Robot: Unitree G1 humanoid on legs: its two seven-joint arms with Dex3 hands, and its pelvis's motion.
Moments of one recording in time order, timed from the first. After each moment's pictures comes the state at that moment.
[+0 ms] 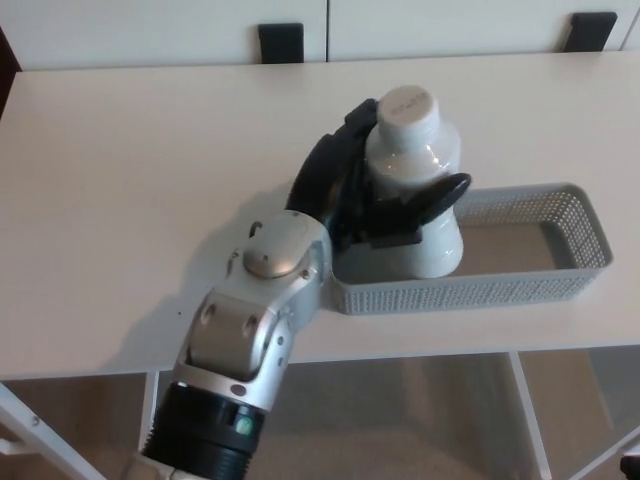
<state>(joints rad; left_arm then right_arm) -0.50 -0.09 -0.16 0.16 -0.13 0.48 -0.08 0.49 -0.26 -0.23 0.07 0.15 0.12 0.21</state>
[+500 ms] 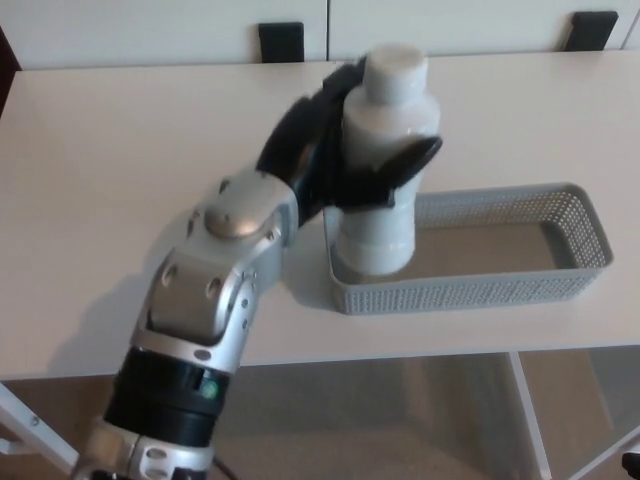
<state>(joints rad) -0.60 0.00 -0.13 0.11 -0.14 0.51 -0.15 0.46 -0.28 -0.23 0.08 0.15 0.14 0.21</state>
